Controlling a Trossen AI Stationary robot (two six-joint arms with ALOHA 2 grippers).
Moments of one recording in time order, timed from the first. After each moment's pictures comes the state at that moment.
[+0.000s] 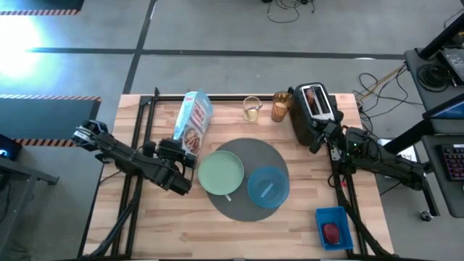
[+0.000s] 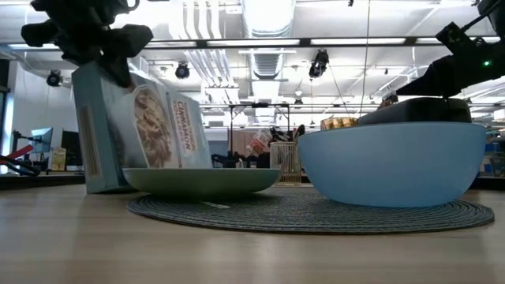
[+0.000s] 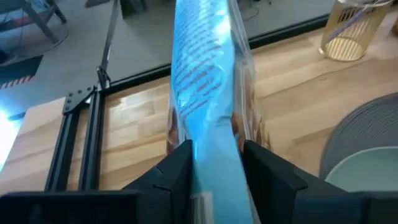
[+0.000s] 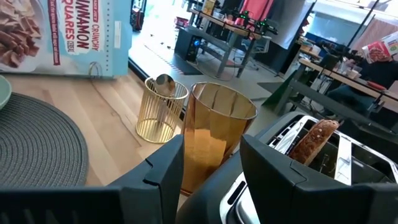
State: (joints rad) left arm -0.44 1.50 1.07 -1.53 -0.91 -1.88; right arm -0.33 0.06 0.21 -0.33 0.39 -0.25
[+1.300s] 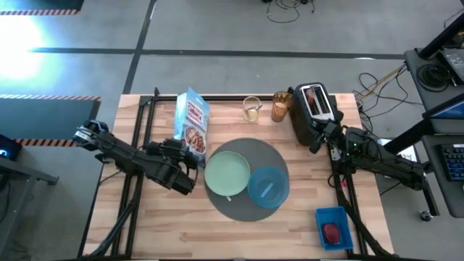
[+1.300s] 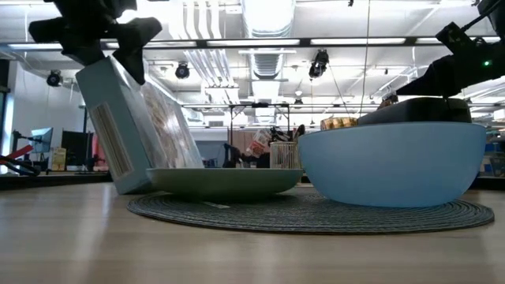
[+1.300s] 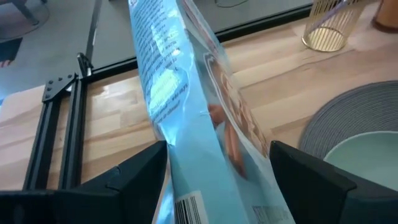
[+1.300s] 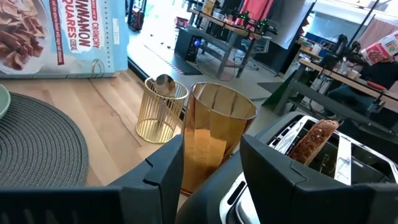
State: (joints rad) left arm -0.41 1.50 1.14 -1.49 -0.90 -1.80; right arm -0.33 0.06 0.21 -0.33 0.39 -0.25
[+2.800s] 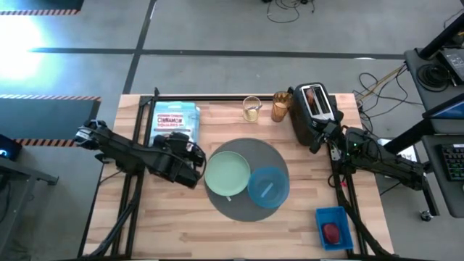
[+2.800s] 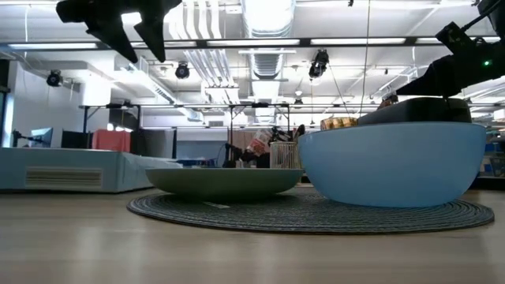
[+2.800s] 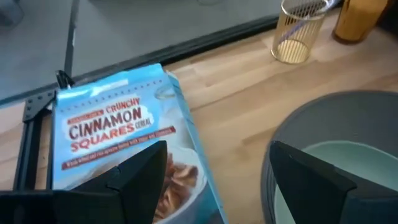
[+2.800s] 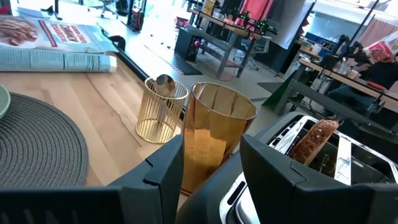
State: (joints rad) left arm -0.36 1.51 1.32 -1.47 -0.92 -1.60; right arm -0.33 0.06 0.21 -0.33 0.39 -0.25
